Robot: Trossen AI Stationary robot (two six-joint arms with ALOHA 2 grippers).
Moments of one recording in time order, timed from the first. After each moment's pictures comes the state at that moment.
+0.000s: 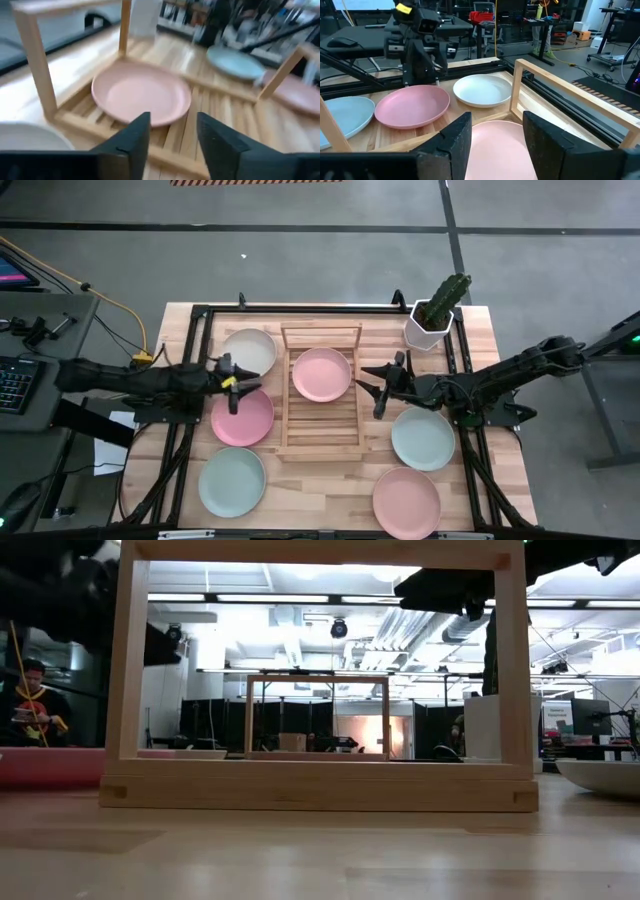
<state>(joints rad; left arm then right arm) -0.05 0.44 0.17 -0.03 -0.27 -0.30 0.23 1.14 0.54 0.43 0.62 0.10</state>
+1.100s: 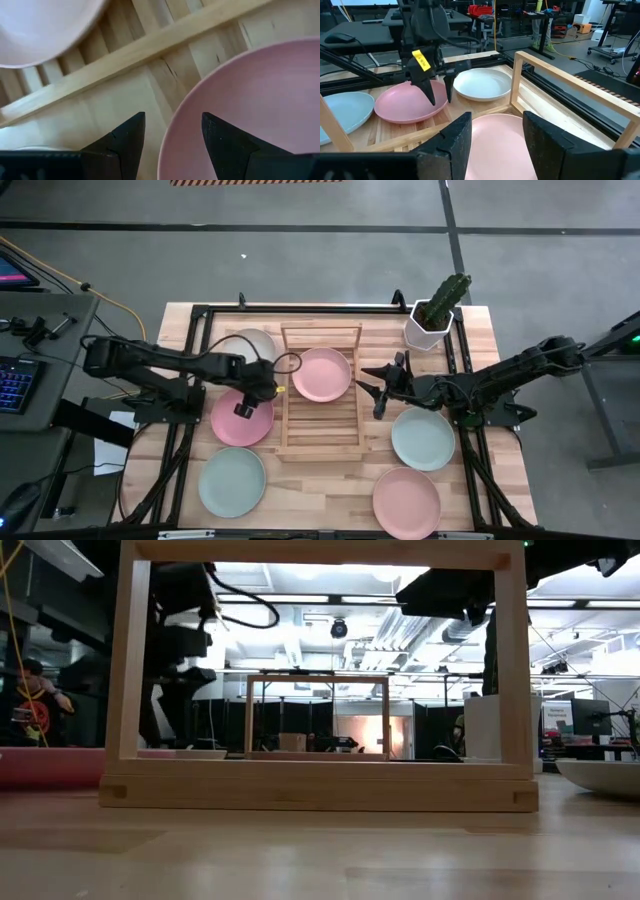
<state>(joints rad) 0.09 1.32 0.66 -0.54 -0.03 0.51 0.23 1.14 0.54 0.39 0.62 0.13</state>
